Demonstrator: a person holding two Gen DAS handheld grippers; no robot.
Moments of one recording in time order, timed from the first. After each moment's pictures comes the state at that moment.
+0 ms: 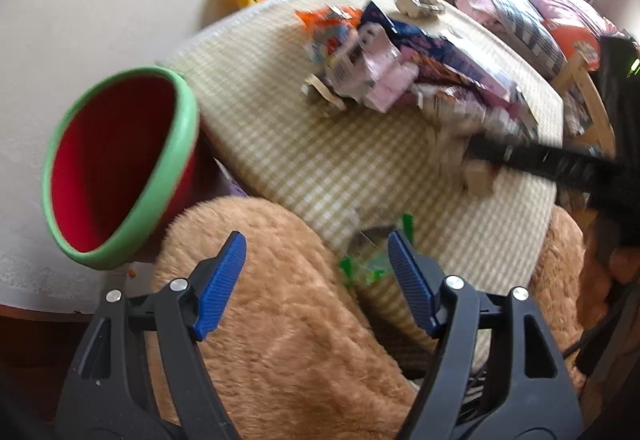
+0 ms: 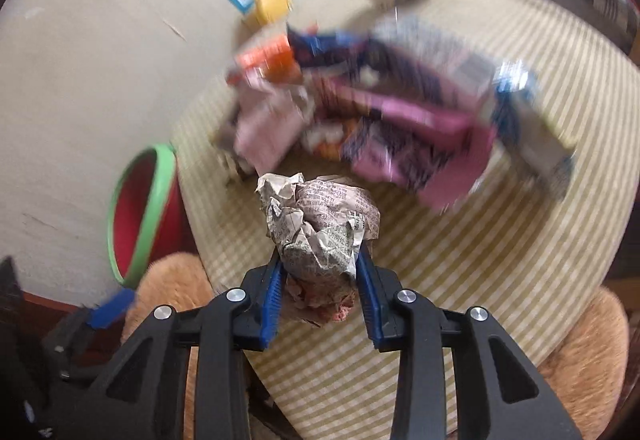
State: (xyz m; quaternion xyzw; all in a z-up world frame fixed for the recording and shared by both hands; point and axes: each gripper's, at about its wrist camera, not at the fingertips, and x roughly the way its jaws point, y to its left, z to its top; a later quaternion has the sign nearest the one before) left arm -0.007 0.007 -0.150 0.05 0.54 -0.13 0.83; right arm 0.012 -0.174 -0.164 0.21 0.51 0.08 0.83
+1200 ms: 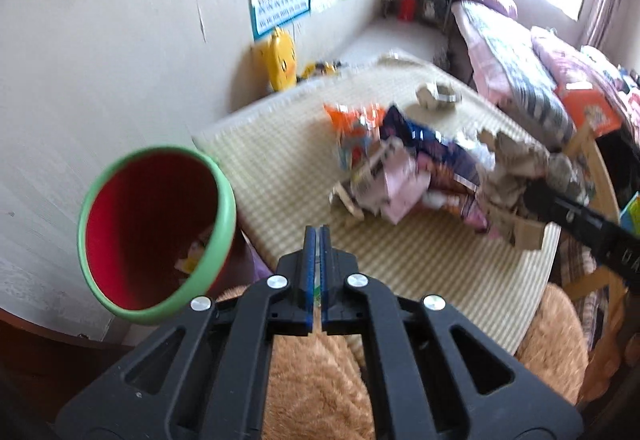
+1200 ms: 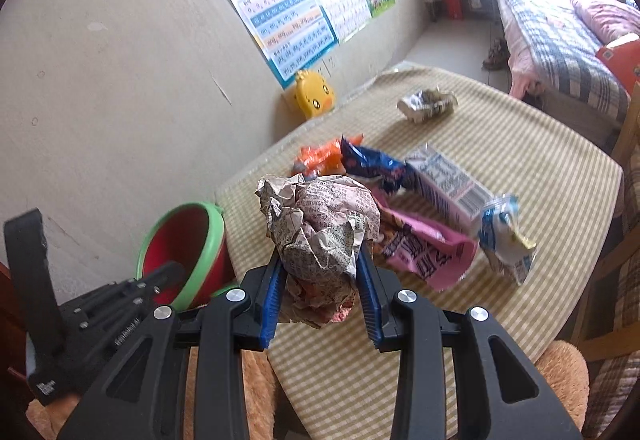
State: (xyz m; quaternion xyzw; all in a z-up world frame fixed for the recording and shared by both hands) left arm 0.015 0.020 -0.081 0.02 0.44 -0.07 0.90; right arm -0.003 -0.165 -0.081 0.18 0.40 0.09 0.90
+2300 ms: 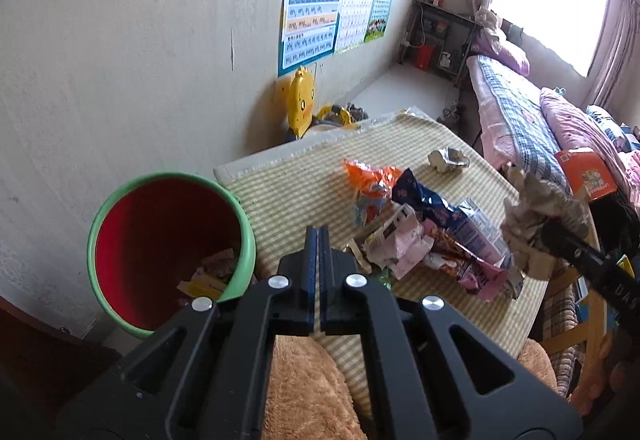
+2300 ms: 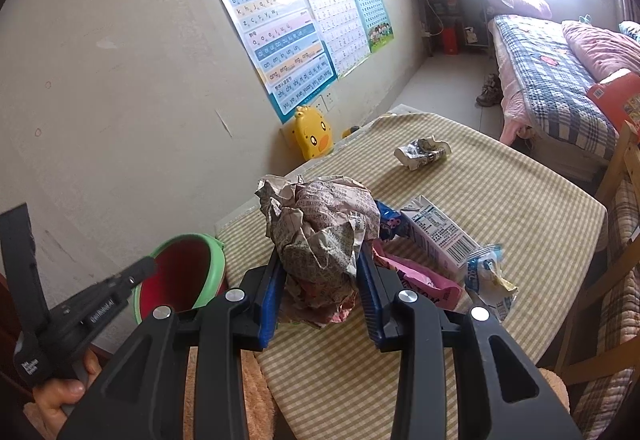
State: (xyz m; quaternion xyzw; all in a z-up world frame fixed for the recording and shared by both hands) left arm 0.023 0.049 -0.054 -0.04 0.38 -0.05 0.92; right arm -0.002 -0.165 -0.052 0.15 0.36 0.07 0.92
